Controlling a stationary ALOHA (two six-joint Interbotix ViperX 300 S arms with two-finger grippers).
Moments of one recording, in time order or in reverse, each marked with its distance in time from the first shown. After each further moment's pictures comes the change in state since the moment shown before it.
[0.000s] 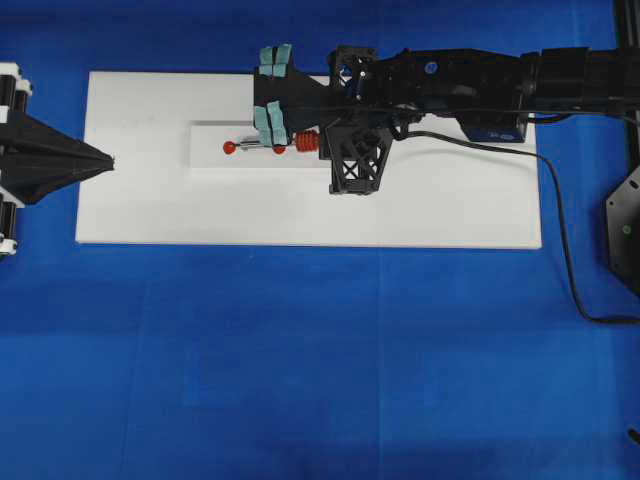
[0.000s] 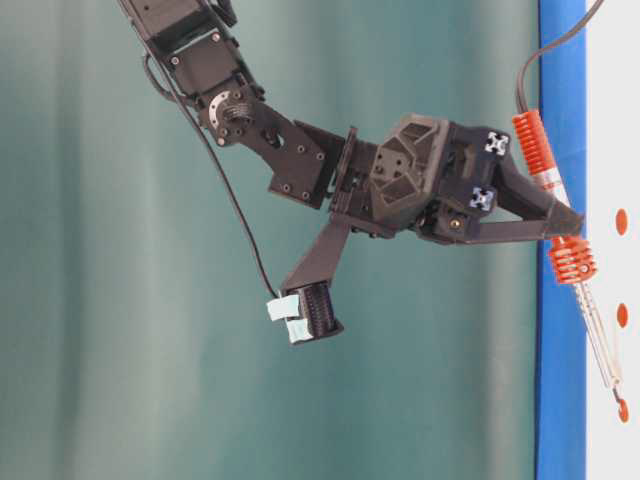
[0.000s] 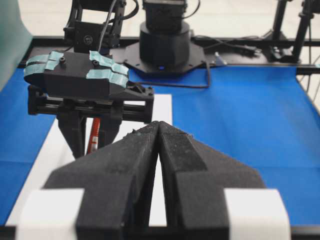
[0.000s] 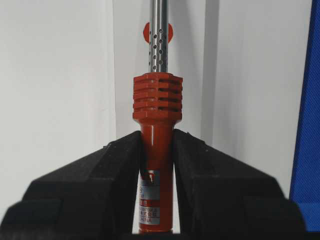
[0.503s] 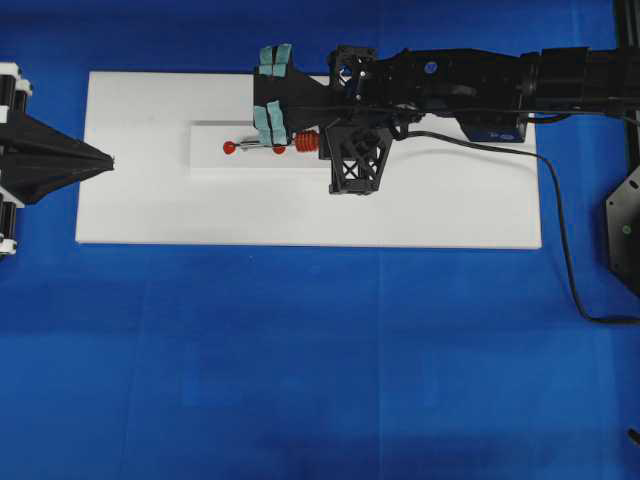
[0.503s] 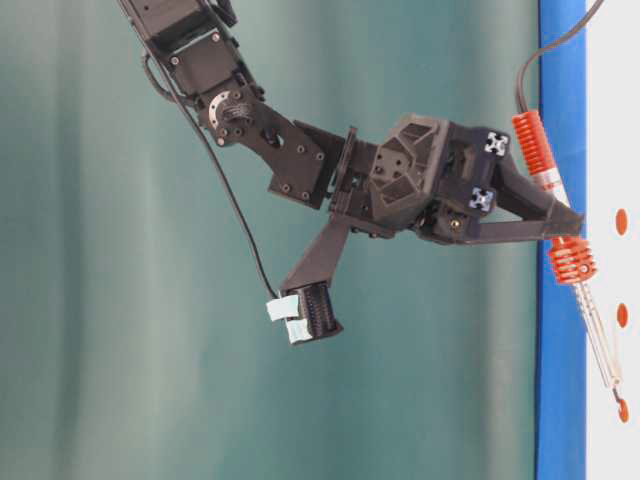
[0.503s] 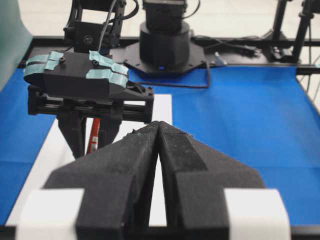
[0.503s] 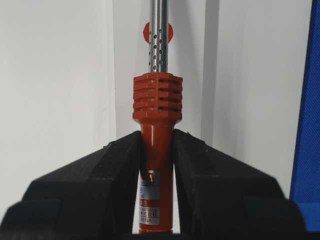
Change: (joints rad) left arm 0.000 0.000 -0.002 0.000 0.000 0.000; right arm 0.000 -0.002 -0.003 0.000 0.003 0.003
